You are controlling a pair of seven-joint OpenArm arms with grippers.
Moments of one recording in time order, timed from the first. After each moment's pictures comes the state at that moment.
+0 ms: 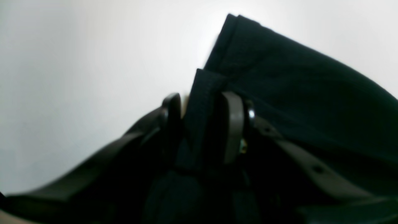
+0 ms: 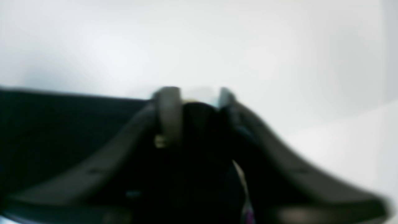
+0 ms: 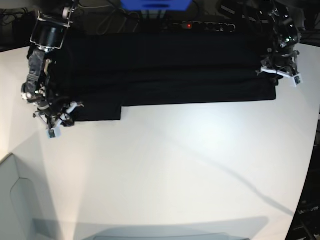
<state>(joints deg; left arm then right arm) 23.8 -11.7 -35.8 94.4 -26.5 -8.4 35.8 1.3 11.2 20.1 78.3 7.8 33.9 -39.1</state>
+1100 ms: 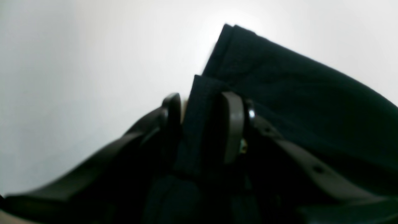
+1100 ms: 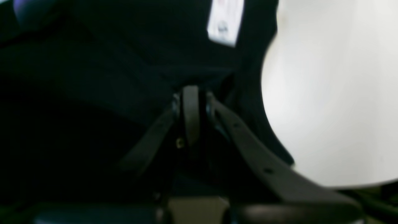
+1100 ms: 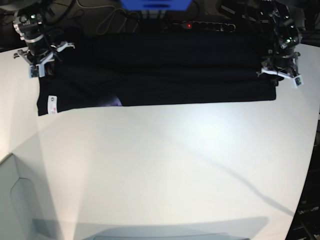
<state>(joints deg) 23.6 -12.1 -35.7 94.6 -26.5 -8.4 35.8 -32.1 -3.5 39.4 117.3 7.8 39.1 -39.9</state>
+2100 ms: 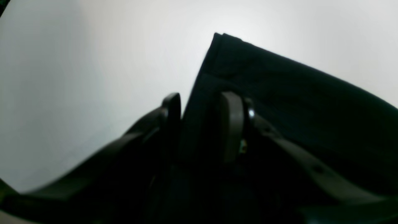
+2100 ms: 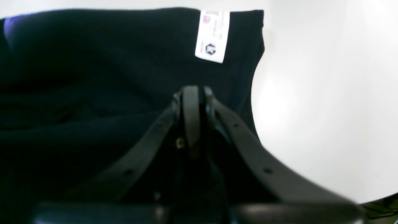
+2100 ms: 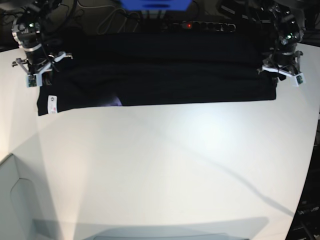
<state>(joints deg) 26.6 -11.9 -35.8 99.7 -26.4 -8.4 35.8 -25.7 -2.9 40.3 114.5 7.6 39.1 -40.2</state>
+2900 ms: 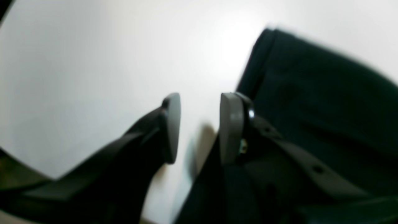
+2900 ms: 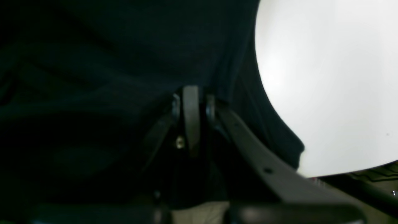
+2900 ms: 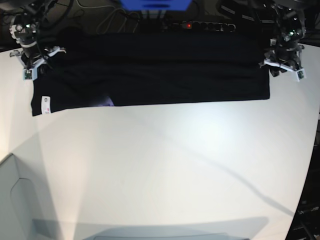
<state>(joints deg) 28.4 -12.5 -37.4 99.8 -26.5 -8.4 40.3 -25.3 -1.6 43.9 106.3 3.9 39.1 -39.9</state>
